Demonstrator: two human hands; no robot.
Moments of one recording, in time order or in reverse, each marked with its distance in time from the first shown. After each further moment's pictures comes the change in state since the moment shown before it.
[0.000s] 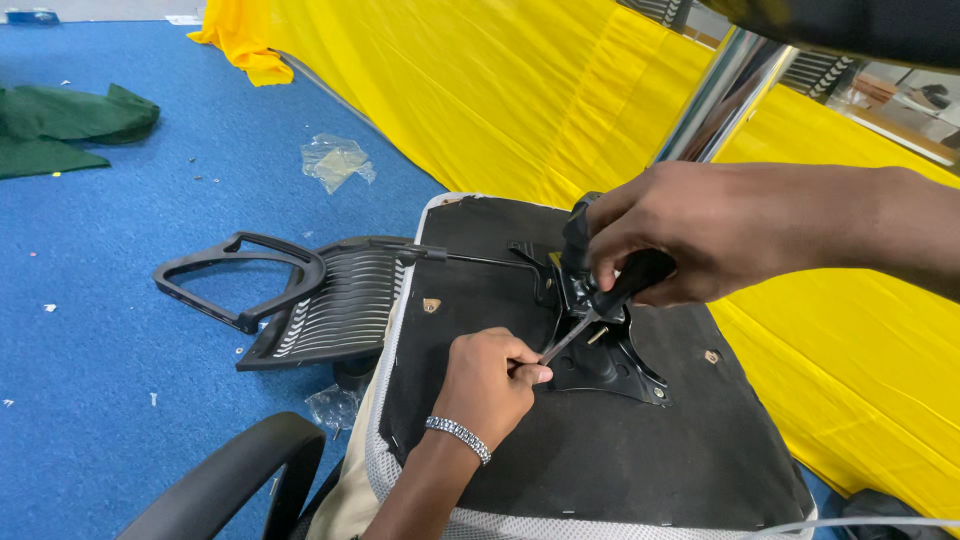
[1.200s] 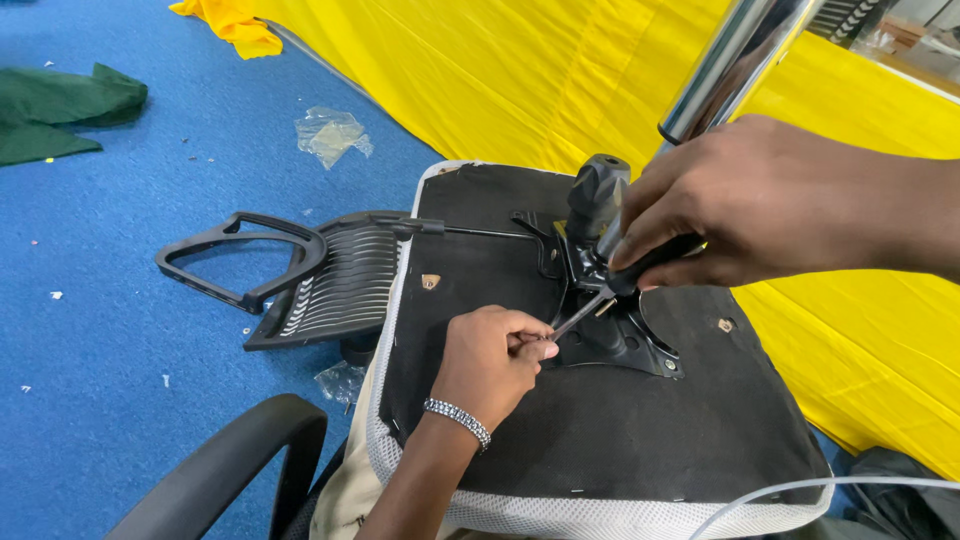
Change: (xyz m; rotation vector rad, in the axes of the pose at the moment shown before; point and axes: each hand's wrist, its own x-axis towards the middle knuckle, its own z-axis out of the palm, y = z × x) left_hand -0.004 0.003 0.000 -0.126 -0.055 -0.108; right_hand -0.018 0.000 0.024 -0.157 0.284 -0.060
